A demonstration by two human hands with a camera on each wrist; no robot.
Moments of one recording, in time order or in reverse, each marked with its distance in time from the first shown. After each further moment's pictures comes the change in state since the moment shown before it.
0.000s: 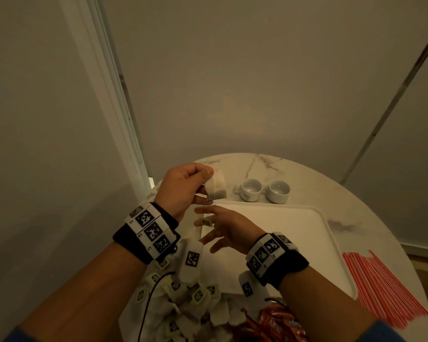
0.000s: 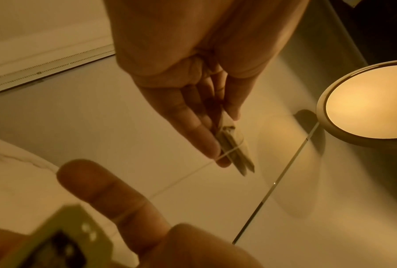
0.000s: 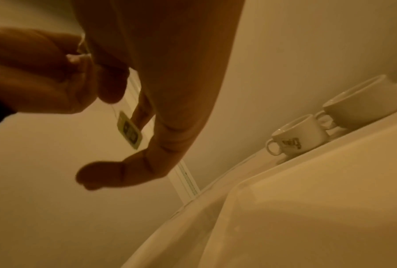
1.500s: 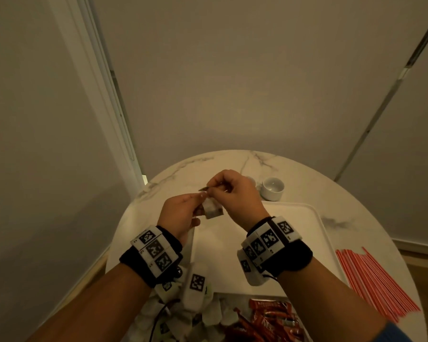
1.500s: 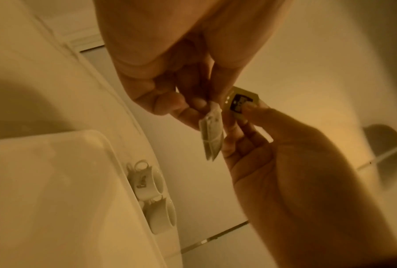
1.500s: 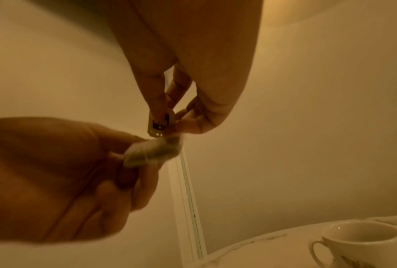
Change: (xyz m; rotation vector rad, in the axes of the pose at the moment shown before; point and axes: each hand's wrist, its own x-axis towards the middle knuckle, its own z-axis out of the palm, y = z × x) left_hand -0.006 -0.063 0.015 -0.104 0.216 -0.241; right_hand -0.012 -0.048 0.002 -0.621 0.571 -0.568
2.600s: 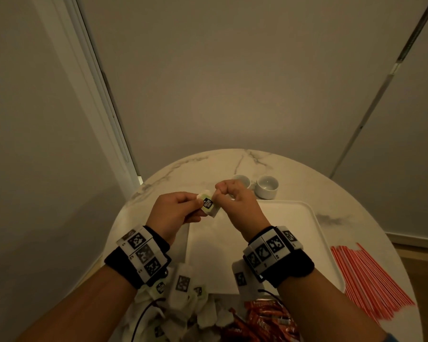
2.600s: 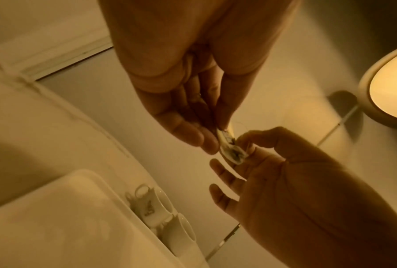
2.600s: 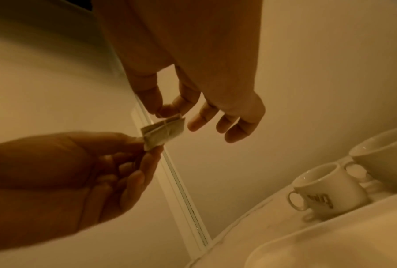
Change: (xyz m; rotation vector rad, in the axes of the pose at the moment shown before) left_hand 0.004 0.005 -0.006 0.145 -0.151 0.085; right_hand -0.011 0.031 -0.006 0.180 0.056 0.180
